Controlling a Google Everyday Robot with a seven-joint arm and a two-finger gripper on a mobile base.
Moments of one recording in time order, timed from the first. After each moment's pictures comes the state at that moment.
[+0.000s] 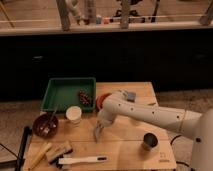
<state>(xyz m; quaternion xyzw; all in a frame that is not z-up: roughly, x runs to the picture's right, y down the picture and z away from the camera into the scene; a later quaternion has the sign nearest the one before) -0.033 0.229 0.818 -0.27 -0.28 -0.29 0.87</state>
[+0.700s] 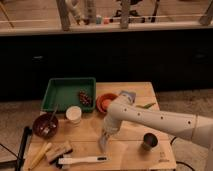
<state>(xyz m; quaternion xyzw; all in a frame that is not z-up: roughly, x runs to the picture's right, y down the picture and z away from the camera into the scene) 0.010 0.260 0.782 -0.31 -0.27 -0.31 0.86</state>
